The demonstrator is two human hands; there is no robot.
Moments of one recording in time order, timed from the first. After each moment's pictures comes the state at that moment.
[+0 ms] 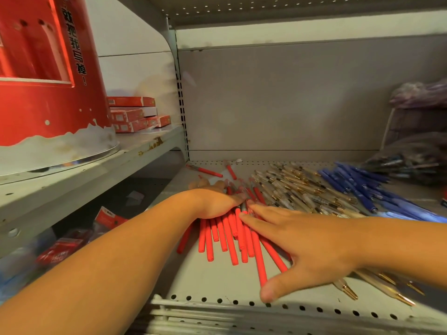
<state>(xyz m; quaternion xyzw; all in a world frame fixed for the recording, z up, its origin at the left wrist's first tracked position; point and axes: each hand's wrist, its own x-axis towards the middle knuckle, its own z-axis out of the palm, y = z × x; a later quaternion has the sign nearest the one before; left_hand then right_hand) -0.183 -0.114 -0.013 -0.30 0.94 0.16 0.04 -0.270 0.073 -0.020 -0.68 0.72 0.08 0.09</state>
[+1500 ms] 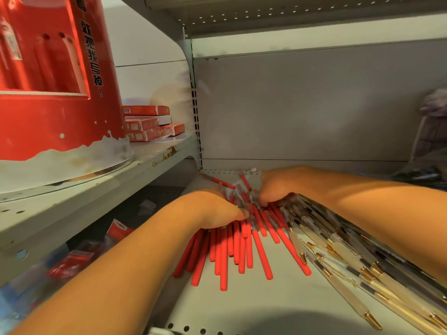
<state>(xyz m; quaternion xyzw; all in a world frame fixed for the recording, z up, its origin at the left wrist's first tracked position) -0.154 -0.113 0.017 -0.35 0.92 0.20 0.01 -0.332 -0.076 0.013 -0.44 0.89 0.01 0.12</state>
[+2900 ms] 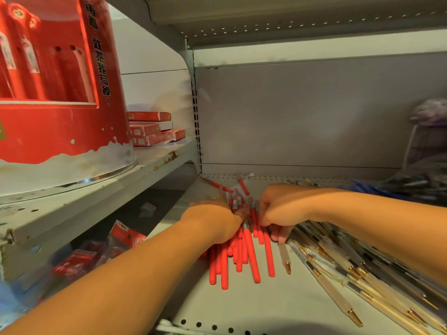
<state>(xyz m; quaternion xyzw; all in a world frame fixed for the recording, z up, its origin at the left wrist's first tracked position) -0.166 -0.112 -0.013 -0.36 0.93 0.05 -0.05 -0.284 -0.013 0.021 -0.49 0.84 -0.07 0.24</state>
